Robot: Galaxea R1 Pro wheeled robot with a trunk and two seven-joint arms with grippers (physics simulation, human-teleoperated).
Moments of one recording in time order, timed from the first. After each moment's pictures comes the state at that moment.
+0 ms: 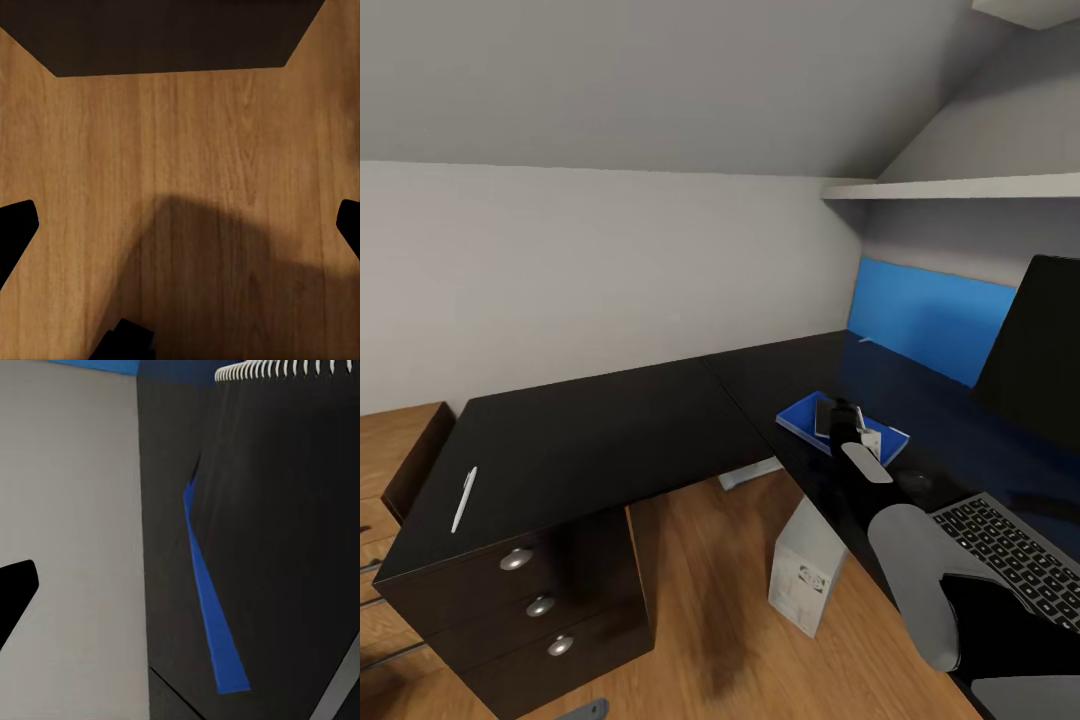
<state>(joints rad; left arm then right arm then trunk) -0.19 0.15 -0.81 -0.72 1.04 -0.08 0.62 -1.01 0.06 -0.14 -0.43 -1.36 -0.26 -0.03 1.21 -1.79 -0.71</state>
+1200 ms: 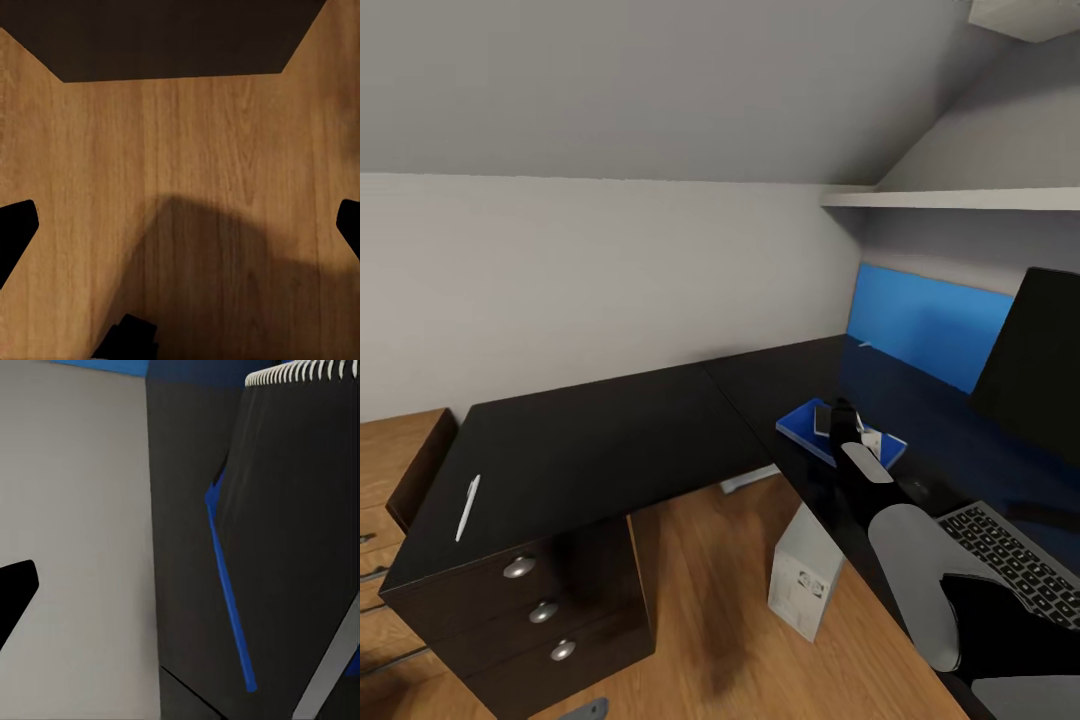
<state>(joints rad) -0.19 0.15 -0.81 -0.72 1.04 -0.08 0.62 -1.01 0.06 -0.14 -0.43 -1.36 -0.26 -0.03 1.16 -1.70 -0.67</state>
